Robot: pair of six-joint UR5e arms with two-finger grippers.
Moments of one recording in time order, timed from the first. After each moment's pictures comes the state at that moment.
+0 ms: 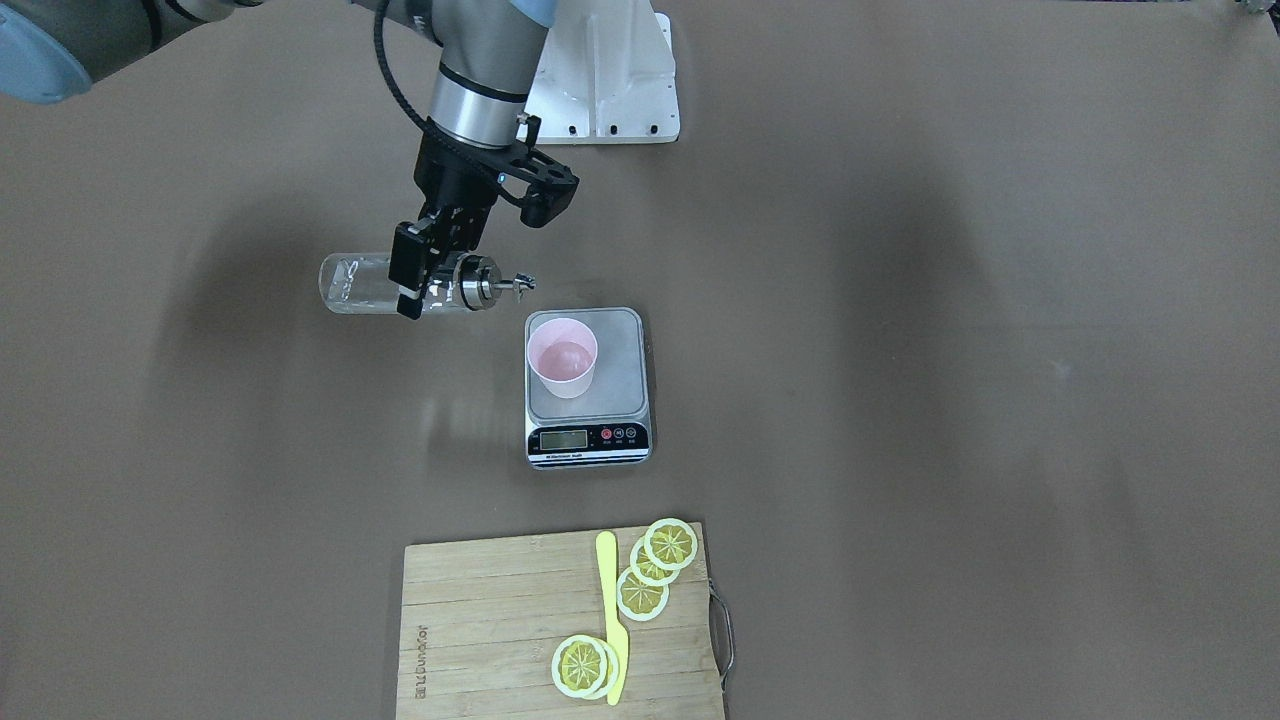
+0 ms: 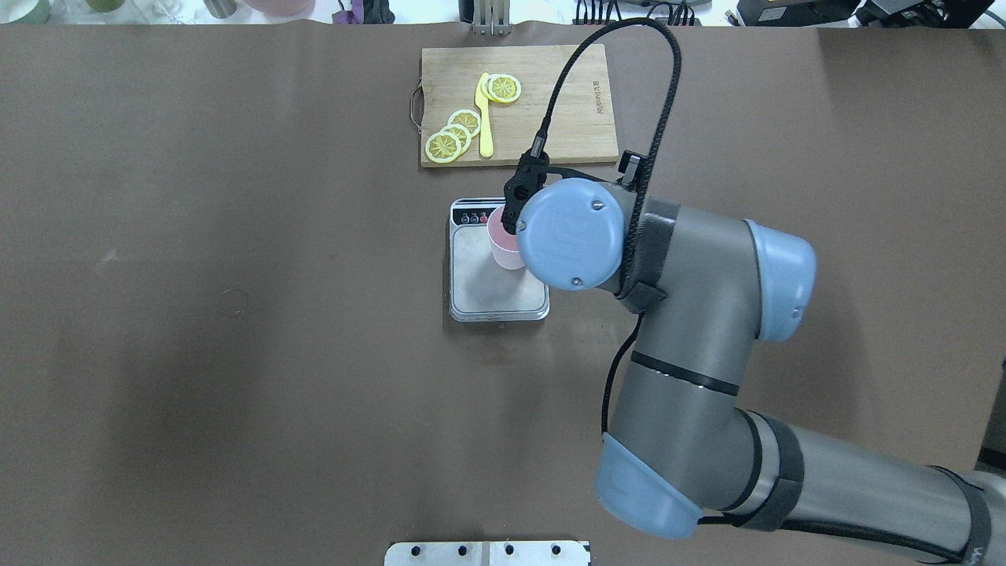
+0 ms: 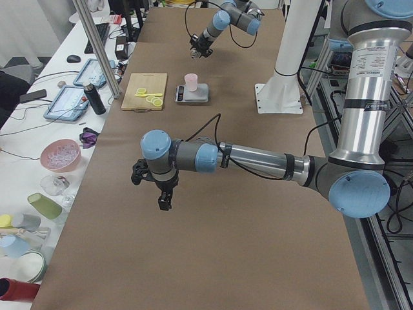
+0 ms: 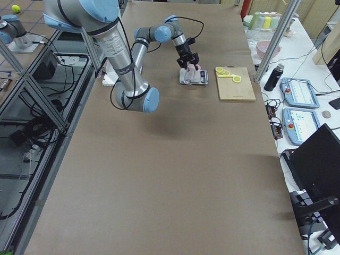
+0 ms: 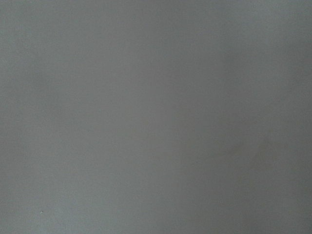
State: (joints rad) left arm -1.50 -1.63 -1.67 -1.50 -2.37 0.01; right arm 0.49 -0.88 1.93 -2.03 1.31 0.07
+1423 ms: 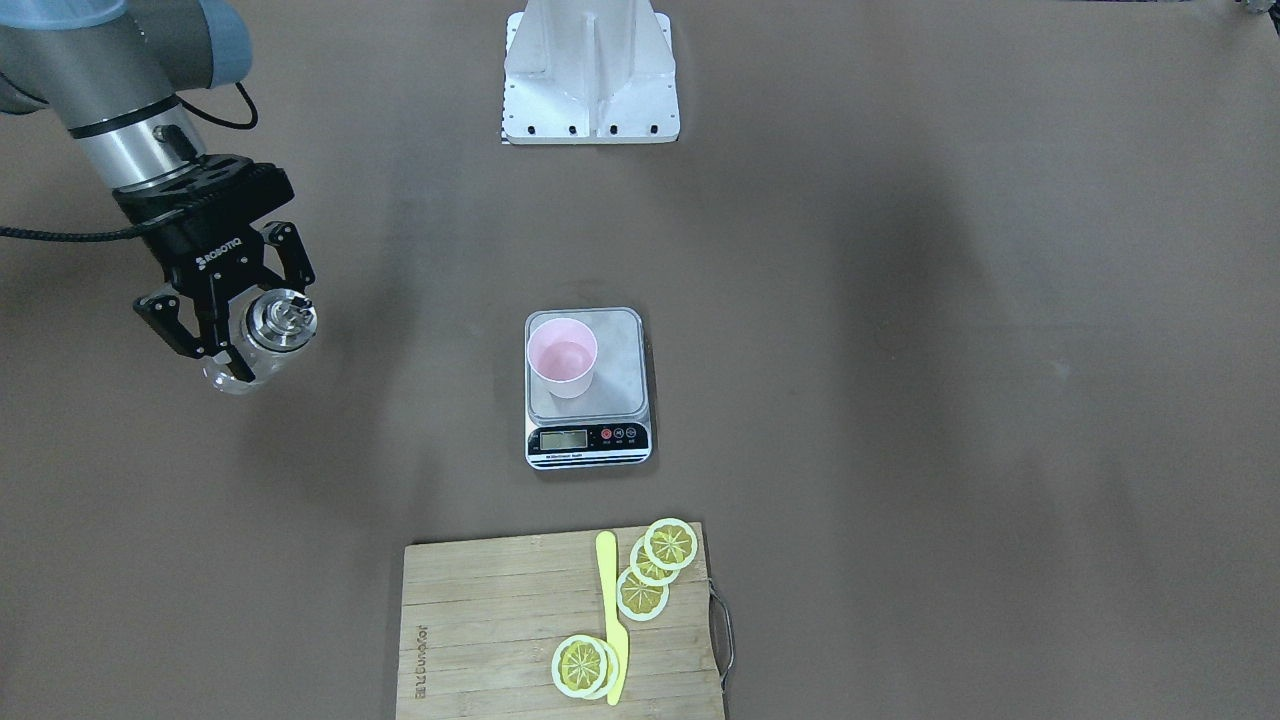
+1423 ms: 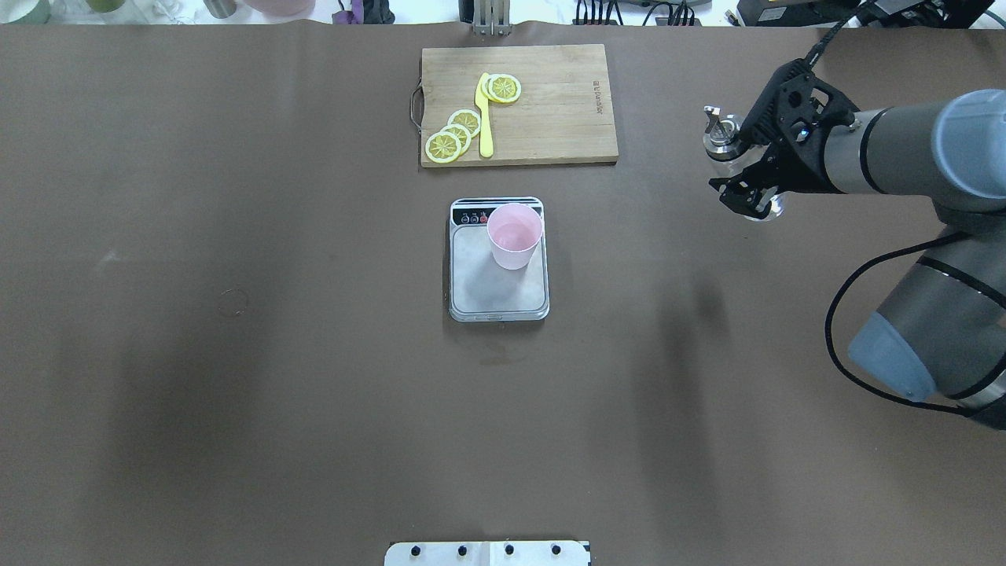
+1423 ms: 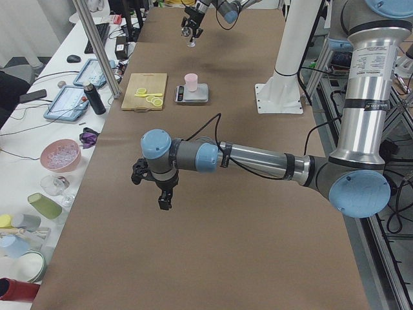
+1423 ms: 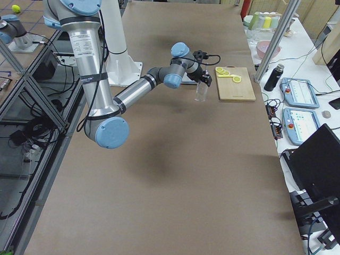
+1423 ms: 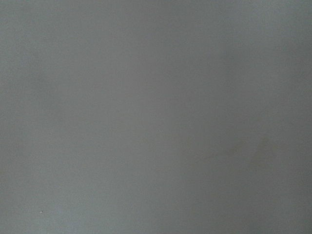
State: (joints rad) left arm -1.50 -1.63 -1.67 -1.50 -2.37 0.01; right arm 0.87 -1.39 1.89 -0.93 1.85 0.08
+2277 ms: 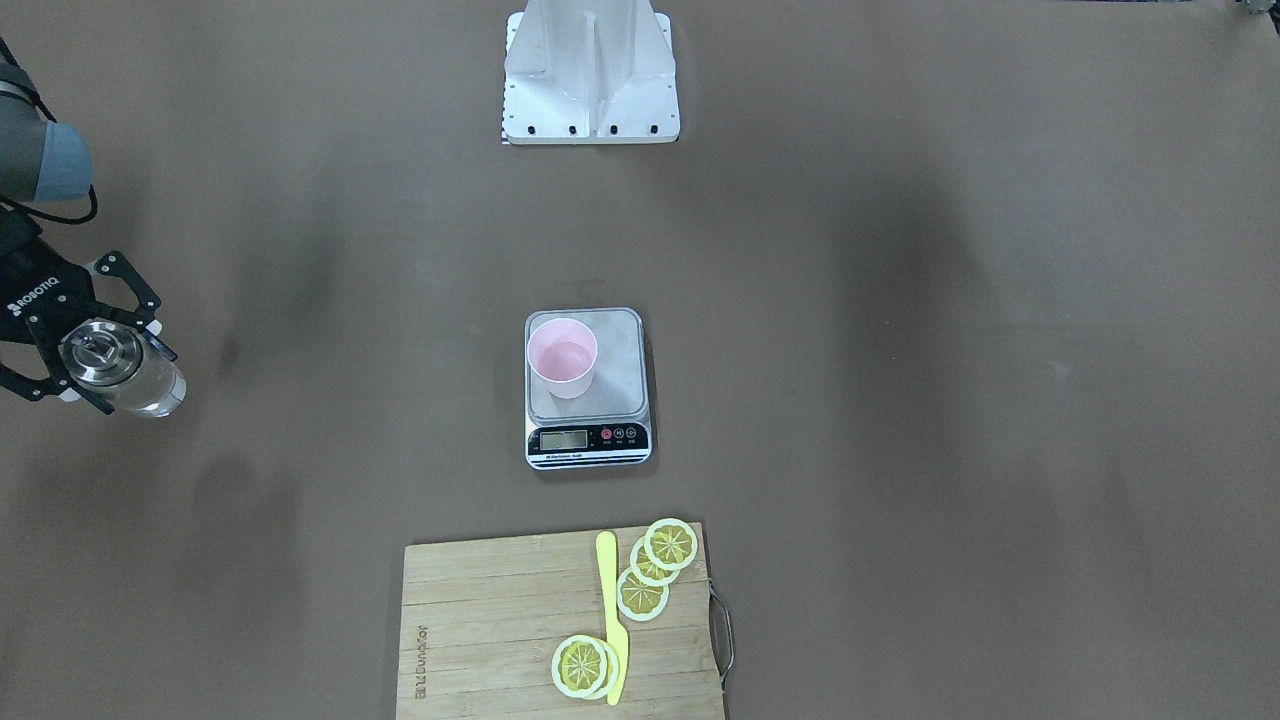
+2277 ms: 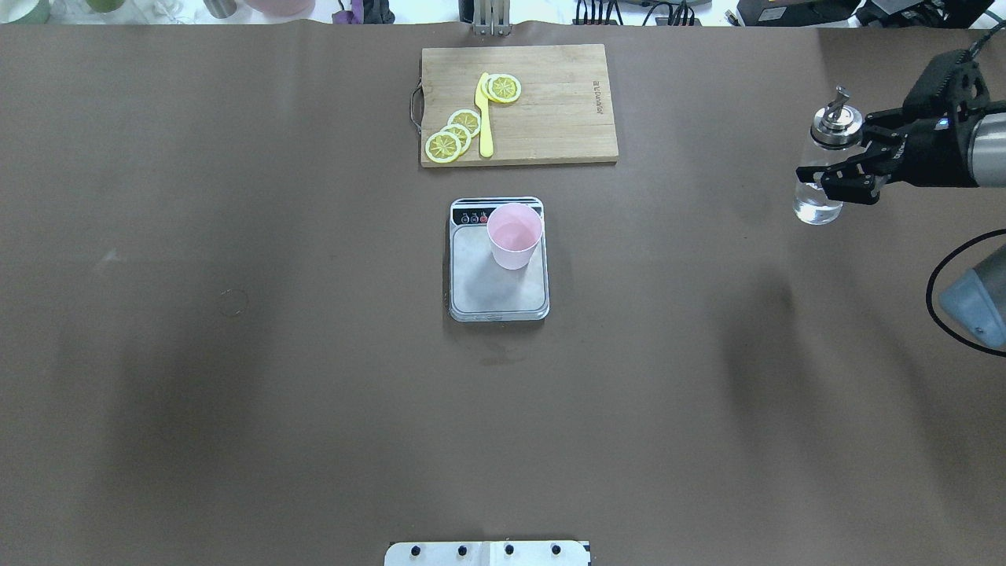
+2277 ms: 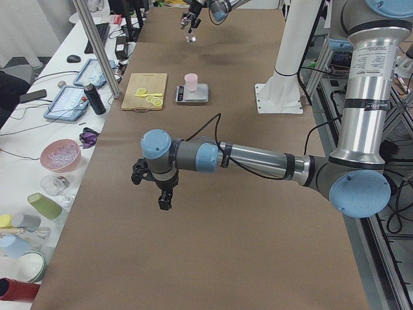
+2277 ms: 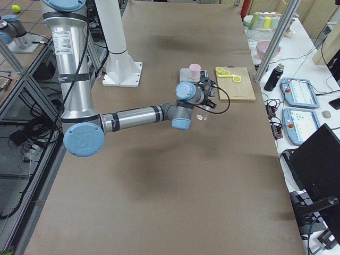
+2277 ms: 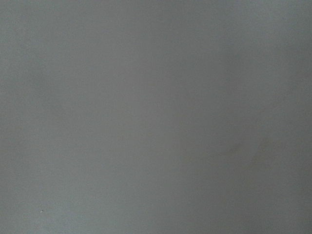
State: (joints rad) left arm -1.50 -1.63 -1.67 -1.50 -2.37 0.01; right arm 1.07 -1.48 1.61 -0.32 2.15 0.36
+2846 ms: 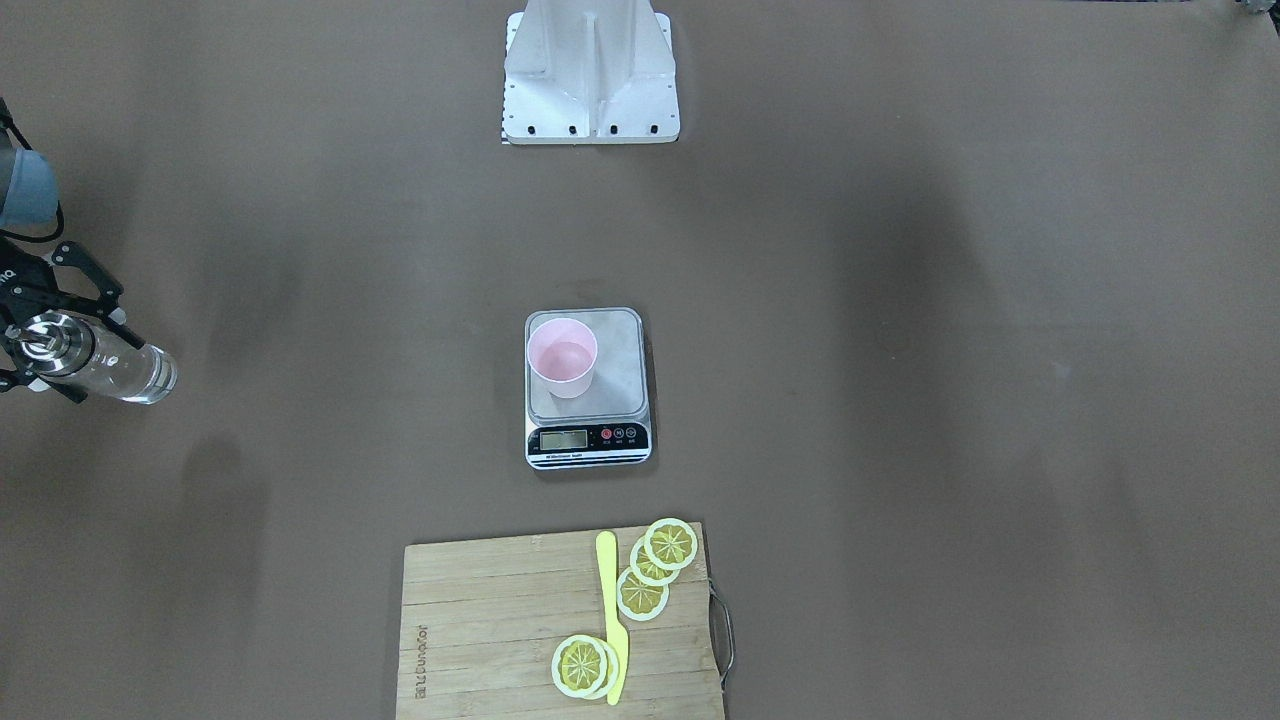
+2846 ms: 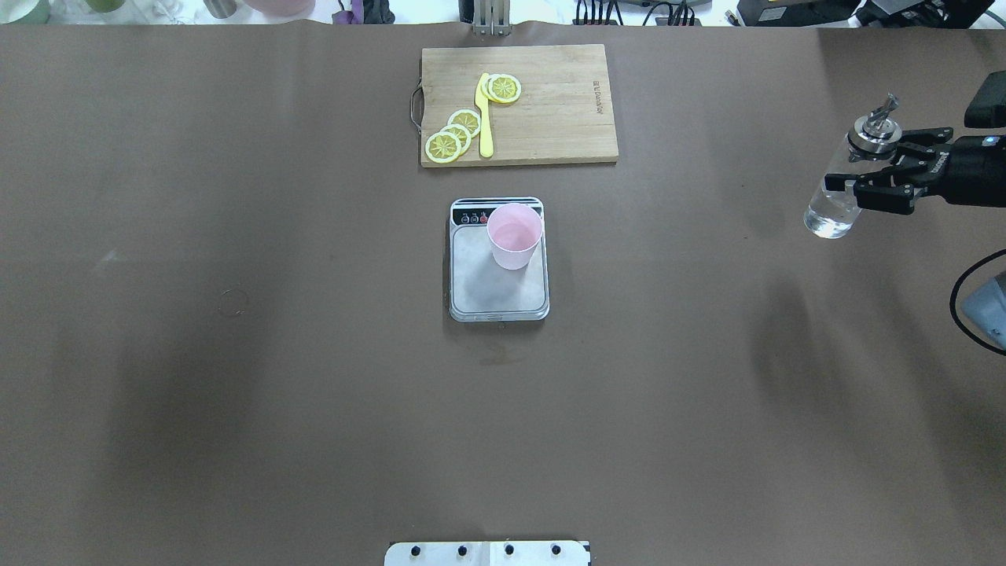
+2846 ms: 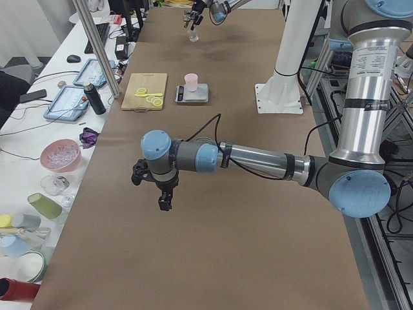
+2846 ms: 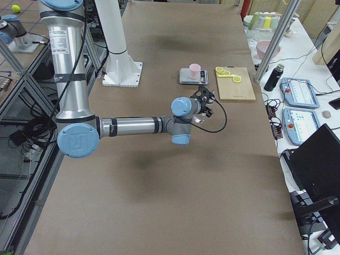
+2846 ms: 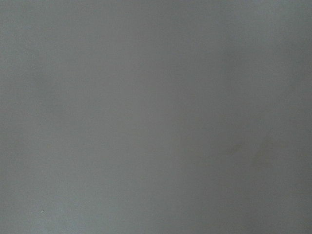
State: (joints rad) left arm -1.50 -1.63 -1.66 -1.50 -2.36 0.01; right arm 1.10 -1.50 1.46 0.00 2.18 0.59
